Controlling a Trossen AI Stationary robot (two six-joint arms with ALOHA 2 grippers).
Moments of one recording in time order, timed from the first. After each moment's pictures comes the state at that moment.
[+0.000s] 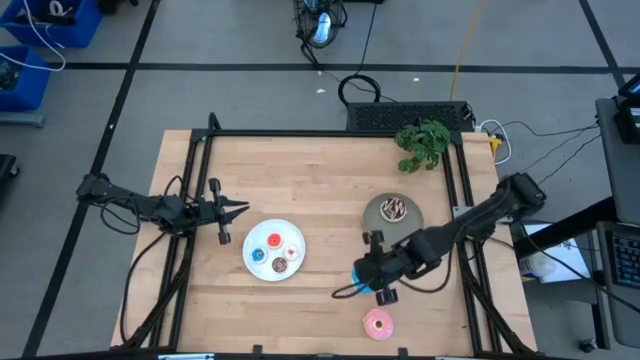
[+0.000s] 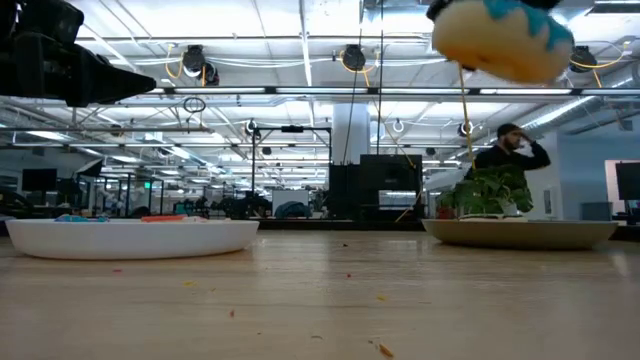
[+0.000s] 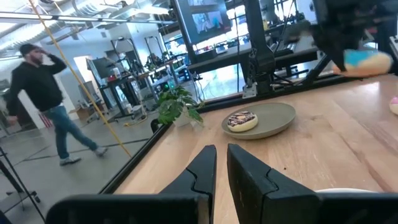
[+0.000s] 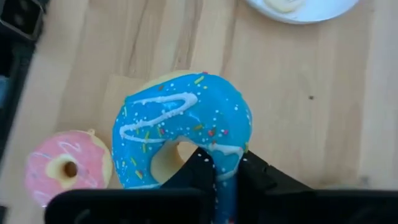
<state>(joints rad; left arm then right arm) -0.31 0.16 0.01 0.20 -0.52 0.31 0.49 1.62 1.29 -0.79 0.19 0.25</state>
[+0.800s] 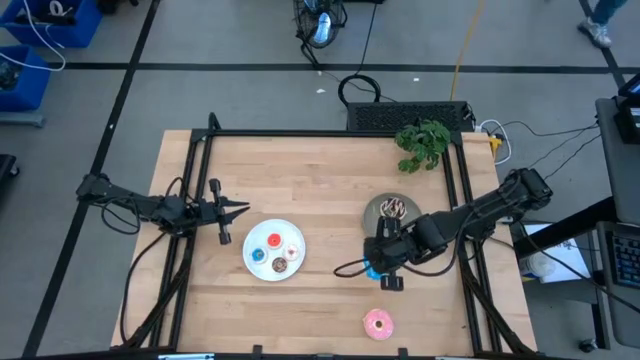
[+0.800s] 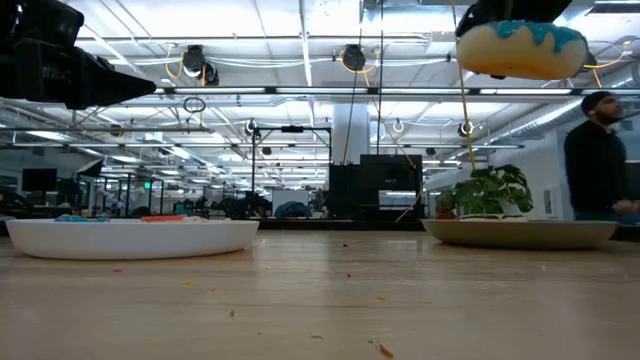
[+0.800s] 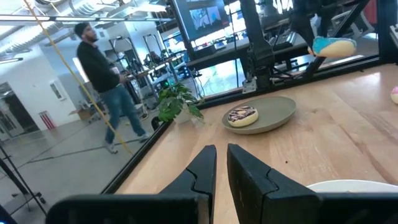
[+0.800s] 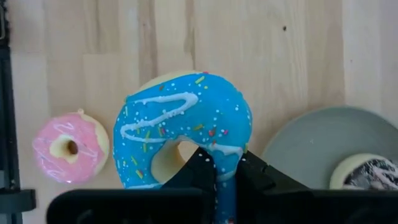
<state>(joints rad) -0.31 0.16 0.01 0.18 -0.52 0.33 0.42 1.54 1.33 -1.02 0.13 0.45</state>
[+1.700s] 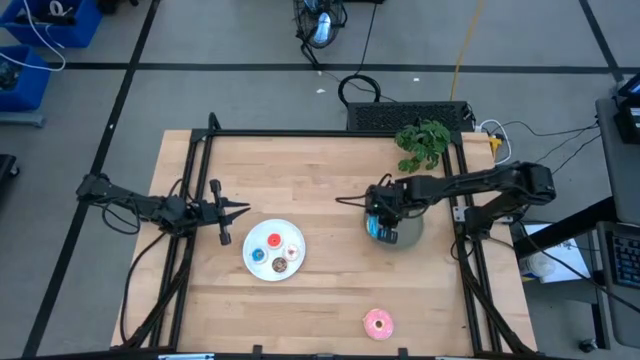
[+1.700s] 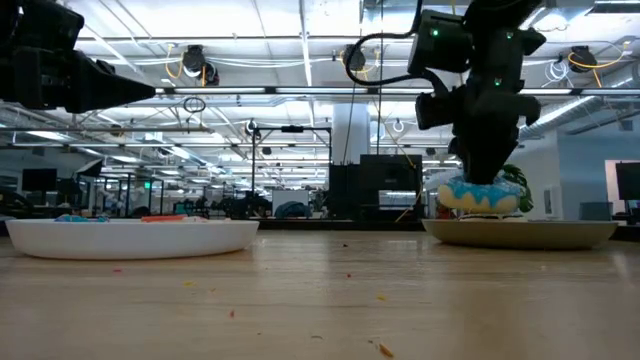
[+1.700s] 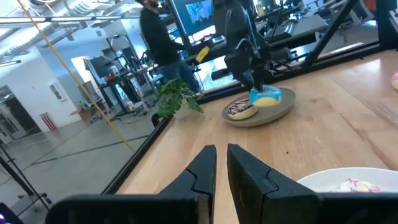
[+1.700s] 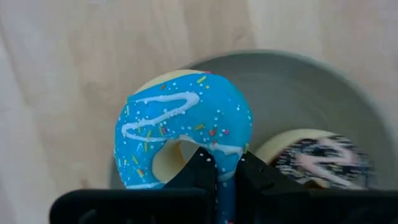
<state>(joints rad) -0.31 0.16 0.01 0.15 -0.52 0.36 -0.07 1.47 0.90 -0.74 -0.03 0.17</state>
